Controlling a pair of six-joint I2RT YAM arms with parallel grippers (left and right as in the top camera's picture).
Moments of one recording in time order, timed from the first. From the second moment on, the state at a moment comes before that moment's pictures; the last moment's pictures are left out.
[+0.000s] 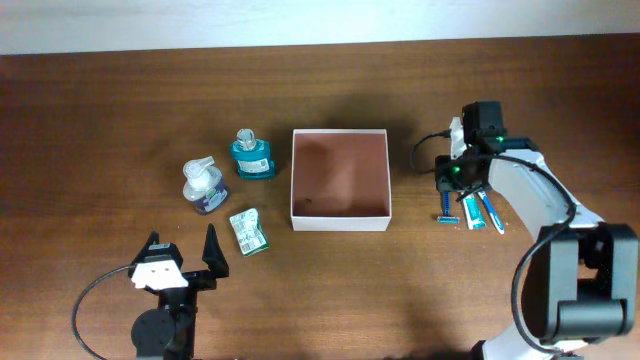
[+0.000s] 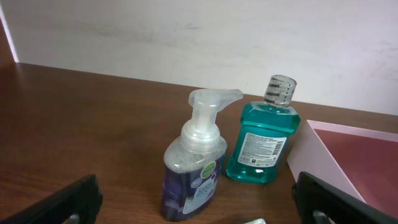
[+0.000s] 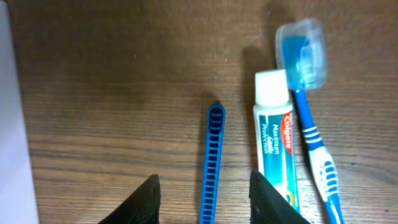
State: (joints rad) left arm -0.02 0.01 0.02 -0.08 -0.06 -0.15; right arm -0.01 1.78 1.16 -0.68 -0.05 0.03
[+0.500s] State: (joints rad) left arm -0.02 0.01 0.02 -0.08 -0.06 -0.15; right arm -0.01 1.87 1.16 -0.70 -0.05 0.04
